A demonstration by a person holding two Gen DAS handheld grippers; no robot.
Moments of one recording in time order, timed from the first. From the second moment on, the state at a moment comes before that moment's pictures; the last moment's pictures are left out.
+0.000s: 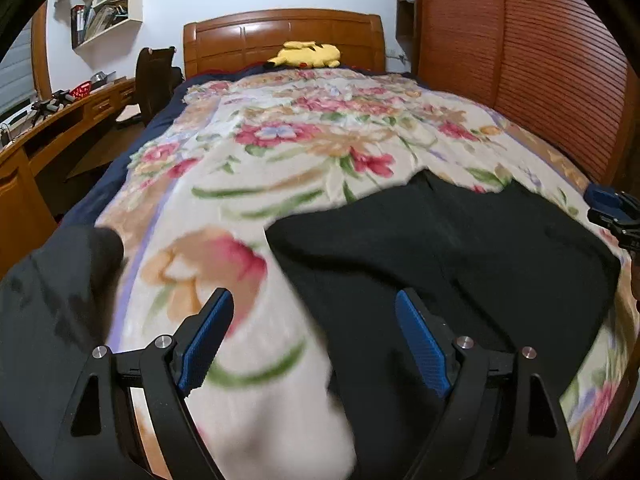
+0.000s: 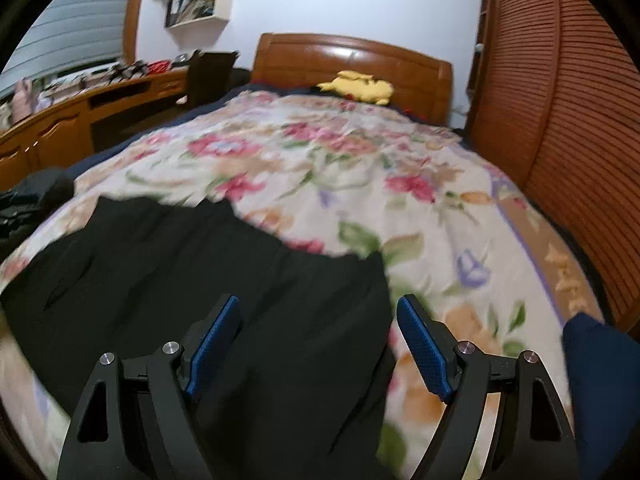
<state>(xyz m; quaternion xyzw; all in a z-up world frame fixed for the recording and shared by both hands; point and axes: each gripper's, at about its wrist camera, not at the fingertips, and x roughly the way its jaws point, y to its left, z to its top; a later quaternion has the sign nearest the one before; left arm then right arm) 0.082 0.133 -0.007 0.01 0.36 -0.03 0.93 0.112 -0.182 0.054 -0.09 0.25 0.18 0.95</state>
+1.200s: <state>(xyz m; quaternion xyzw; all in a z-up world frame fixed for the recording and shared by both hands) 0.001 0.114 -0.048 -0.03 0.39 -0.03 0.92 0.075 -0.206 0.007 -0.02 0.34 0.16 0.93</state>
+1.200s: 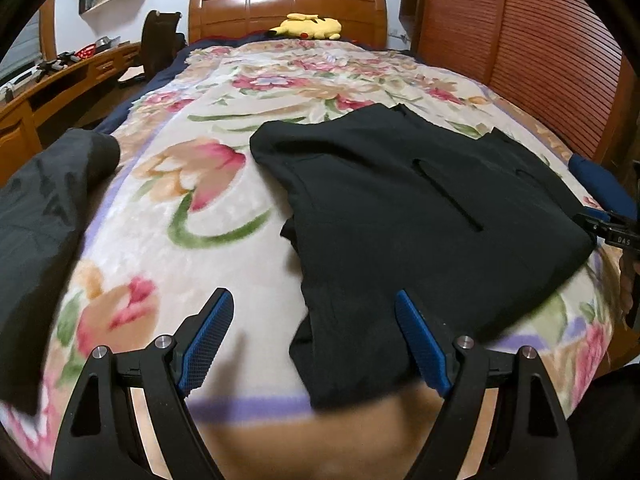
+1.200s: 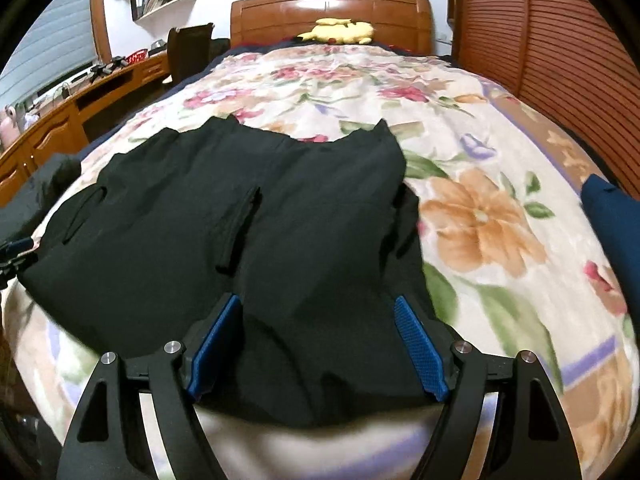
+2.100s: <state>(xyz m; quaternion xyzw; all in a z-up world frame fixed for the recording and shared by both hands) 0.004 0.096 -0.067 -0.05 0.42 -0.08 0.90 0.096 -0.233 -0.020 0.06 0.40 0.17 0.90</state>
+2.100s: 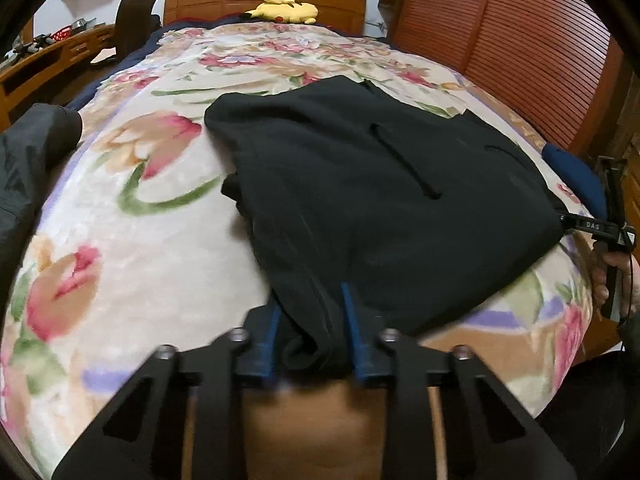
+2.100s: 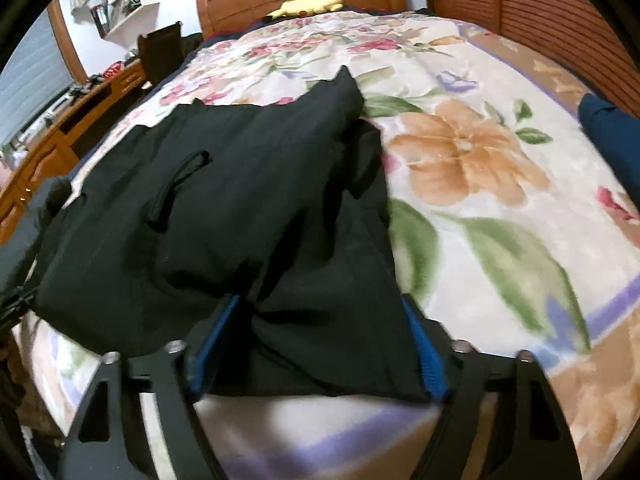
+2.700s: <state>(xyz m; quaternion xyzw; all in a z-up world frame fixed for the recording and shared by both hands) -0.069 0.079 -0.032 0.01 0.35 -0.06 0.93 0.057 -0.239 -0.008 0.02 0.34 0.21 0.92</state>
